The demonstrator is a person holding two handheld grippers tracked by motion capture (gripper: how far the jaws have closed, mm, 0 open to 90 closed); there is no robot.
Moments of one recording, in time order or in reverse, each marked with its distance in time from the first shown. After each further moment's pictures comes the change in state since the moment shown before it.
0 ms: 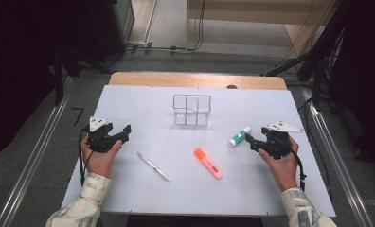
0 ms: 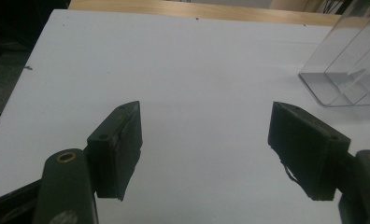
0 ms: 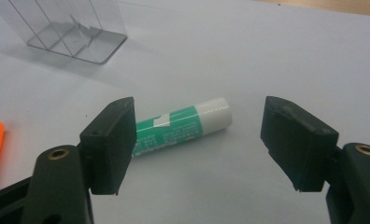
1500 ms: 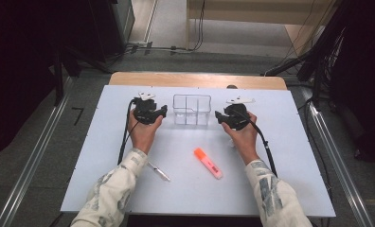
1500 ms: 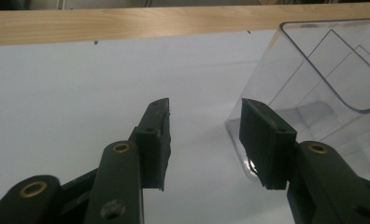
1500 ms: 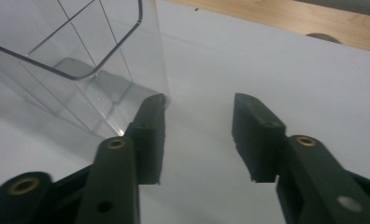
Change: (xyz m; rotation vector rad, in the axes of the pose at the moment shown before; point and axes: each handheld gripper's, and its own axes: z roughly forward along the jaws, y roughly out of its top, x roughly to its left) left arm -0.085 0.056 0.087 0.074 -0.073 0.068; right arm 0.056 0.068 0.103 0.052 0.033 -0.054
